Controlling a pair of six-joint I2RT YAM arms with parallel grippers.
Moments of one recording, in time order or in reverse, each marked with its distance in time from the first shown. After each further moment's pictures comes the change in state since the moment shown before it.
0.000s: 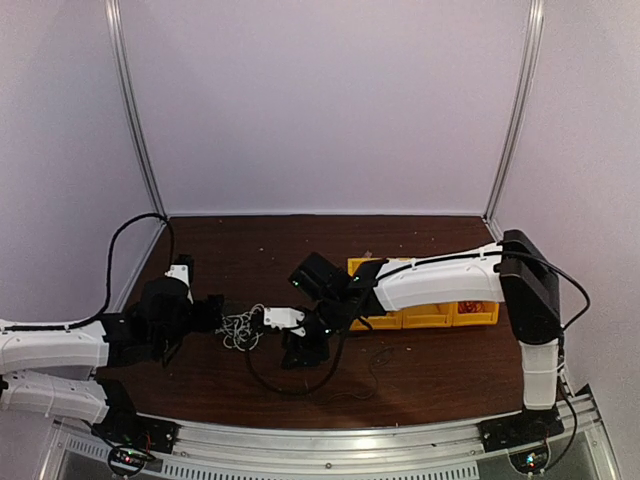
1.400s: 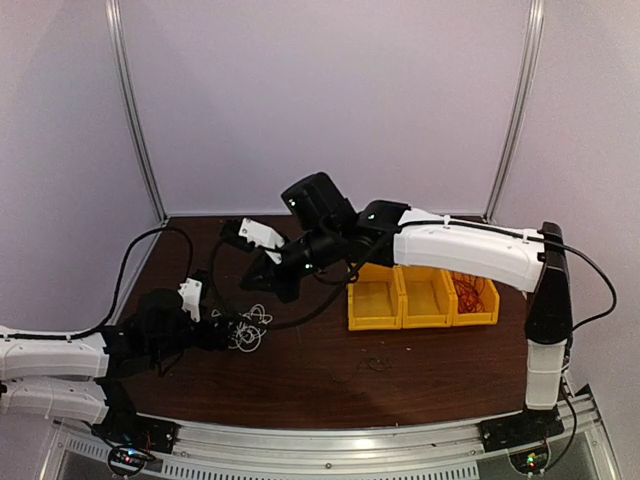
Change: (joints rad) left arm 0.010 -0.029 -0.095 0.077 0.256 0.155; right arm 0.003 -0.011 0.347 -0.024 -0.008 0.171
